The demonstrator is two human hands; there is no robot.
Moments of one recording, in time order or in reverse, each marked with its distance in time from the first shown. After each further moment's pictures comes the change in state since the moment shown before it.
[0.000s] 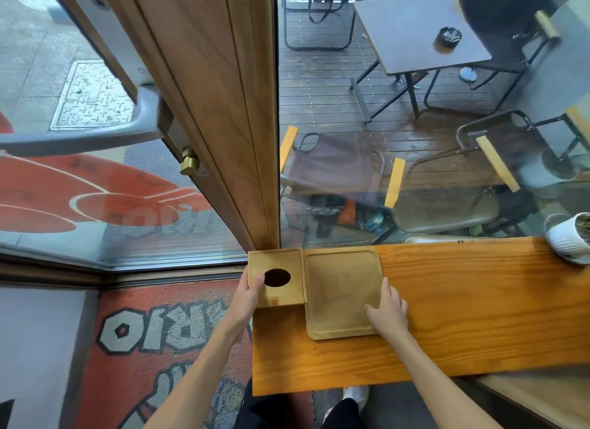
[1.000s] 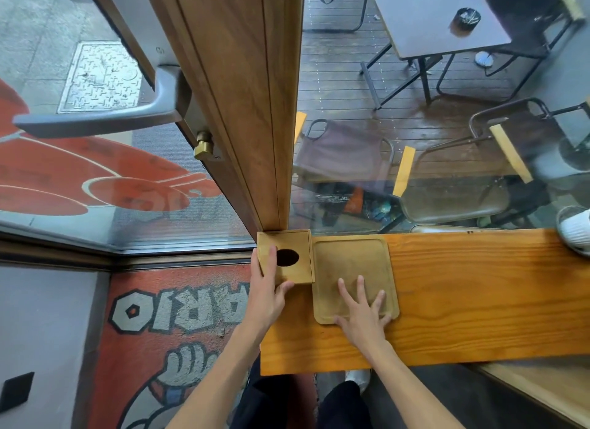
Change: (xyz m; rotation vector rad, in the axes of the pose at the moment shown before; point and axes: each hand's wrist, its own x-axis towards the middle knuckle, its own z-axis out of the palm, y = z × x) left_hand -0.018 -0.009 0.024 0.513 0.149 0.328; right_hand -0.040 -0.024 0.059 -0.377 -0.104 -0.173
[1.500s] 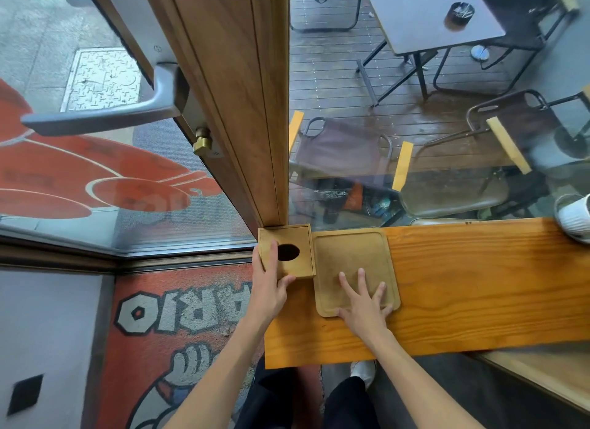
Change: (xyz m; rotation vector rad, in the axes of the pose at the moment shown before) left_hand 0.001 -0.004 0.003 0.018 -0.004 0.024; right_hand 0.001 0.001 -0.002 0.028 -0.016 0.001
